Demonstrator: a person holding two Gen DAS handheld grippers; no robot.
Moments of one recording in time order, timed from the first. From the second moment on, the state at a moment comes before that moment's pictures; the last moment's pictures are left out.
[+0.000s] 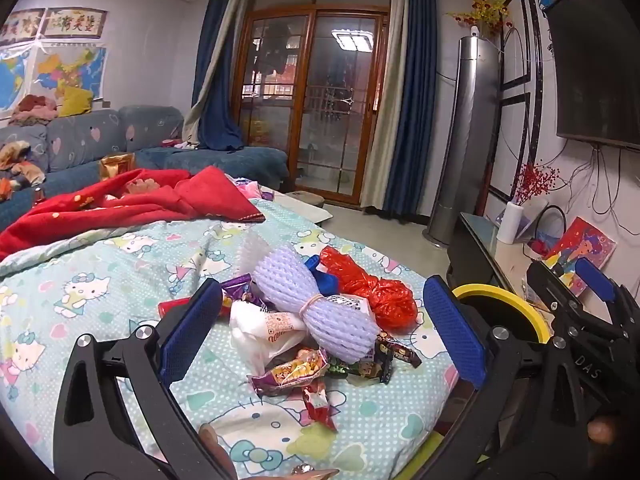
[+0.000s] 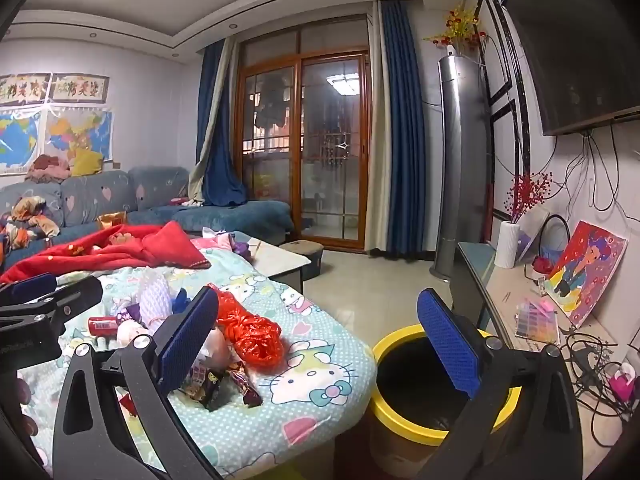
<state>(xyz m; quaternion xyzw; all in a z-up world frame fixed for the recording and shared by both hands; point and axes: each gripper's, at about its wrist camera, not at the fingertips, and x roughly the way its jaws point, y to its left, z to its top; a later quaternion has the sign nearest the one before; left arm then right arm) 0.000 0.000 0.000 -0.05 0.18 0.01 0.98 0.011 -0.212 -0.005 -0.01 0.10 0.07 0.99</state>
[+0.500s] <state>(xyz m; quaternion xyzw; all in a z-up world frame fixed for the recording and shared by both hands) -0.002 -0.001 -0.003 -0.06 0.18 0.00 0.98 0.008 -0.212 -0.002 -0.01 0.10 0.07 0.99</state>
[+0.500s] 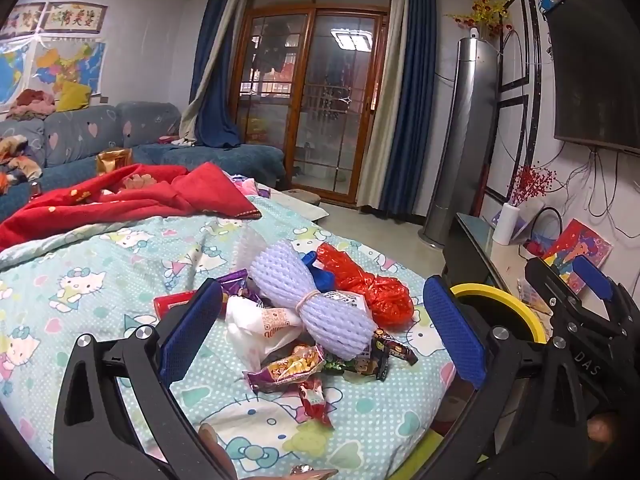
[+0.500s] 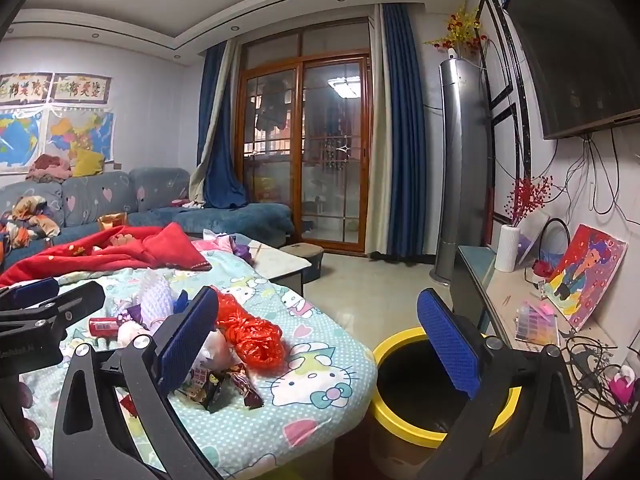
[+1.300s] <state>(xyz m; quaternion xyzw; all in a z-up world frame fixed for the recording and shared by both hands) -0.002 0.004 -0.003 -0.06 0.18 0.00 0.98 0.009 -0.211 -0.006 -0.01 0.10 0.07 0.99</state>
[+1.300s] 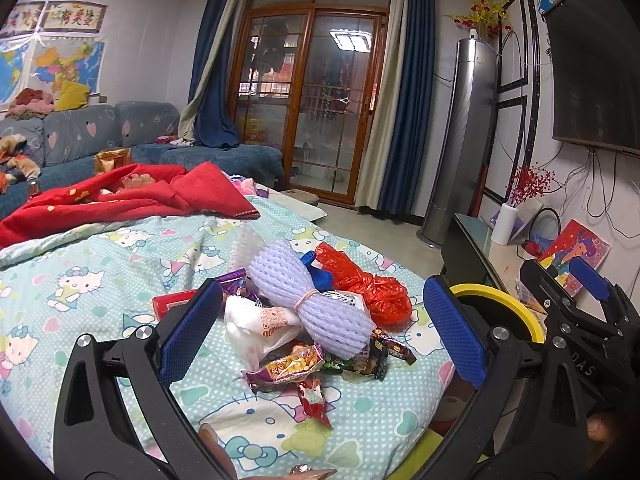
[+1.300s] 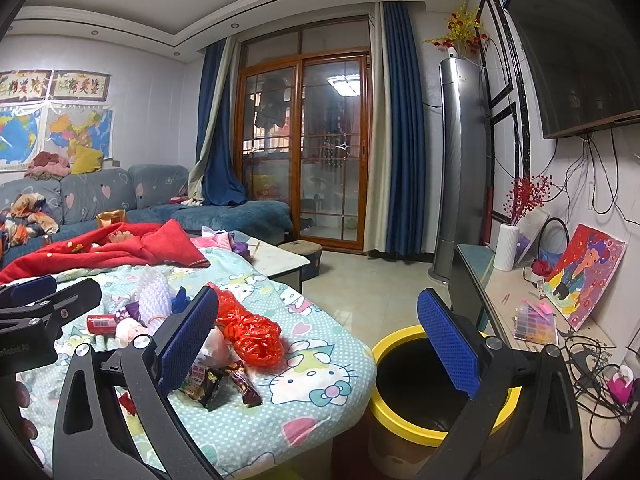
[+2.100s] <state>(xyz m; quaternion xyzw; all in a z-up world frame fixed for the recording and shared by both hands) -0.003 0.005 -0.002 -0.08 0.18 0.00 0.98 0.010 -0.212 -0.011 -0.02 0.10 0.08 0.99</state>
